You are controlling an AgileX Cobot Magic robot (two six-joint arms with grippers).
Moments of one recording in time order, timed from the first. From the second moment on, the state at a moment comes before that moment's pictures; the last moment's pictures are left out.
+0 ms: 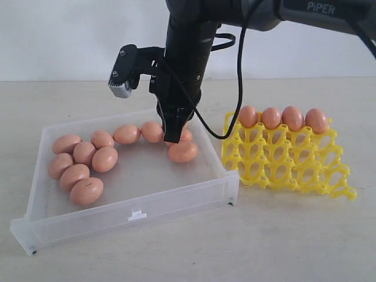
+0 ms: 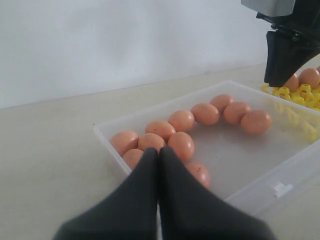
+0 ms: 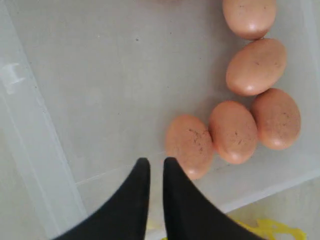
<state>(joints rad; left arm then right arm) -0.26 0.00 0.00 0.03 0.23 0.02 0.68 2.11 -1.90 0.10 1.17 -0.90</state>
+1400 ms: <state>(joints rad) -0.26 0.00 0.00 0.03 0.23 0.02 0.75 2.07 -1.90 -0.04 0.90 -0.70</state>
